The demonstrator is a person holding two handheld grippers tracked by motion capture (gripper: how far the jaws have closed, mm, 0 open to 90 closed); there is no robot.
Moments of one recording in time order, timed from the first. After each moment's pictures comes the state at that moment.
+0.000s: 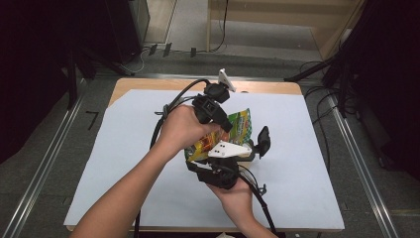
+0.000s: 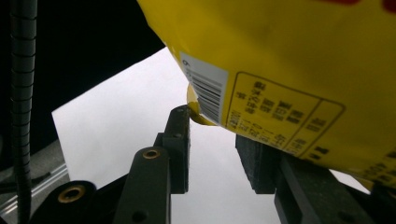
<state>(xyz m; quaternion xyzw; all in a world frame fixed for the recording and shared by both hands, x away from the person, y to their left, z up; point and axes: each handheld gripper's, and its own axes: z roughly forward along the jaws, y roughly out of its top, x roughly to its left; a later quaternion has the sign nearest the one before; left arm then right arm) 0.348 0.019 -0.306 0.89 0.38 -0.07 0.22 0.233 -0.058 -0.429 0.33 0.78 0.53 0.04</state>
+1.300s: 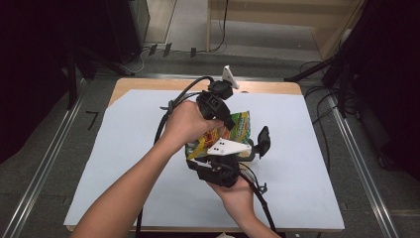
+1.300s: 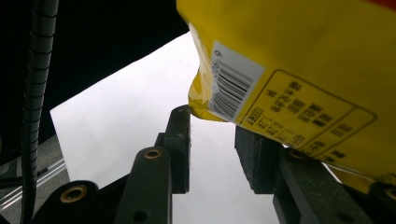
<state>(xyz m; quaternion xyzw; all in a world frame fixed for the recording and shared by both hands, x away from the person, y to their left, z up) 0.363 0.014 -0.311 0.89 0.39 -0.09 0.22 0.233 -0.057 -0.421 0.33 0.79 0.52 0.05</state>
